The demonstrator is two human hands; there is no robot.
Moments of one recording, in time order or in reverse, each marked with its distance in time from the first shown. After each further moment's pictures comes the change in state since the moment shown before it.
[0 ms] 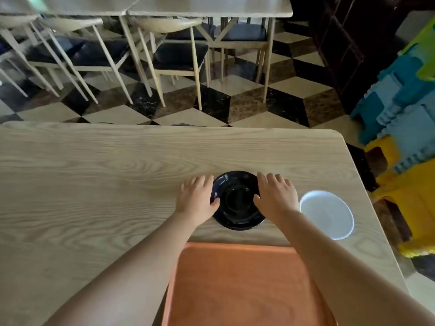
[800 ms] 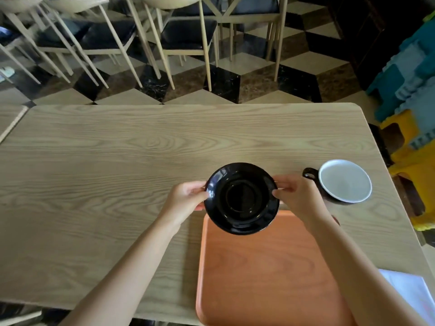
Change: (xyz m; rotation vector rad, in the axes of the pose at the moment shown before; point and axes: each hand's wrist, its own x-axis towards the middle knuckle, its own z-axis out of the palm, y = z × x) left_hand -0.100 -0.045 -0.067 -1.286 -0.236 -0.515; right_hand -0.081 -0.027 -0.021 1.119 -0.051 0.273
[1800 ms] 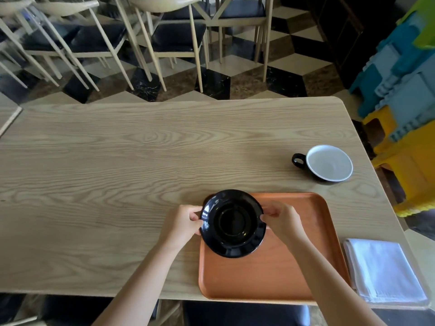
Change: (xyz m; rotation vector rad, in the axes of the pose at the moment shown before) left_hand -0.046 -0.061 0.000 0.523 0.018 0.076; right_hand -0.069 0.041 0.036 -0.127 0.002 0.108
